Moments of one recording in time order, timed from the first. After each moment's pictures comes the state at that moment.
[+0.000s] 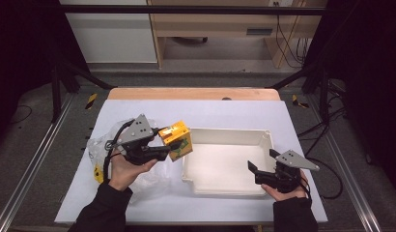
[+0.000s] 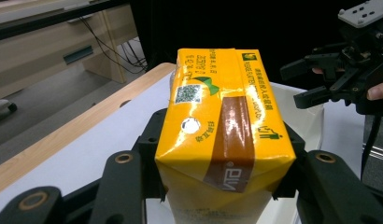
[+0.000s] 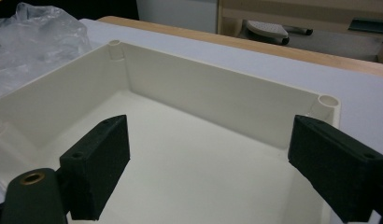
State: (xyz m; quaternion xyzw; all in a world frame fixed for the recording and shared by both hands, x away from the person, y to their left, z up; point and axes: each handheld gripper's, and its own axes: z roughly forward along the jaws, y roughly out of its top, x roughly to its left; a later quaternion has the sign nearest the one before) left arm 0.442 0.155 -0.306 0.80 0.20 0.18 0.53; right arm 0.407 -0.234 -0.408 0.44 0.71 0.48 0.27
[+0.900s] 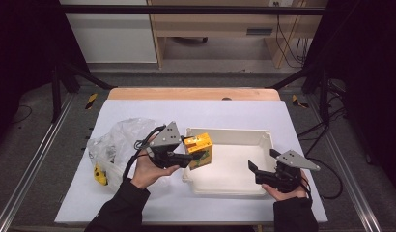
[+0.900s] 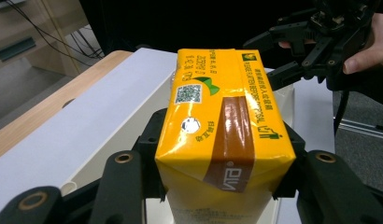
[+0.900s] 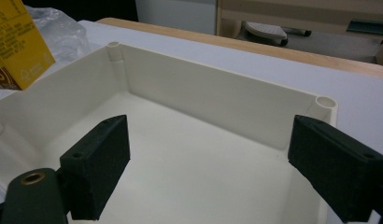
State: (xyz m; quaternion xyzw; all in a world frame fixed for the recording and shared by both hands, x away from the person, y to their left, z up) left arm 0.455 0.108 -0.335 0.84 0.14 0.13 0.52; right arm 0.407 -0.235 -0.408 0.44 0.71 0.48 0.28
